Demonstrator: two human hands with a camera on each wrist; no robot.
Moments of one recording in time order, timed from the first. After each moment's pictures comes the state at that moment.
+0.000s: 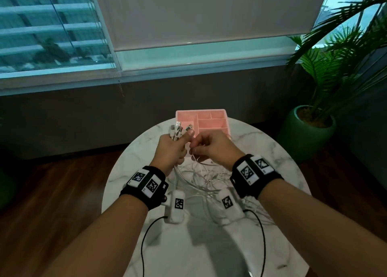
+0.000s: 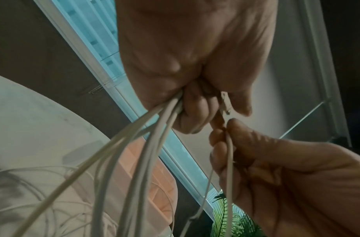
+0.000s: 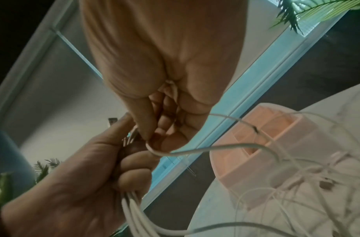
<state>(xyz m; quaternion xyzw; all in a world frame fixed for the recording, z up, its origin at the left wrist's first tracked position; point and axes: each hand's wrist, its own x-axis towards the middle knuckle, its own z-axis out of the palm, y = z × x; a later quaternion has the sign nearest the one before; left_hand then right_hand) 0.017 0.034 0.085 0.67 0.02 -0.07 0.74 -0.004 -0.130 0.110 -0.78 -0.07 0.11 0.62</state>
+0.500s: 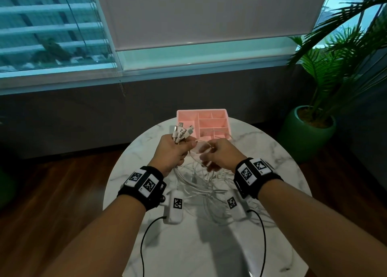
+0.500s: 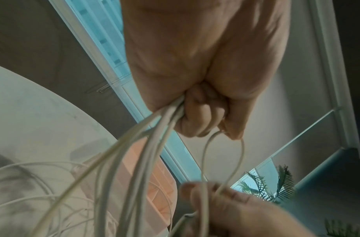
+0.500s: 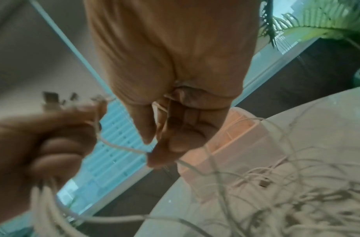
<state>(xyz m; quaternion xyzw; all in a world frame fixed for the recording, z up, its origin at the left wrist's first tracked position) 0.010 0.042 0.082 0.69 -0.02 -0.09 0.72 0.004 -0.146 0.075 -0.82 0.00 0.16 0.55</state>
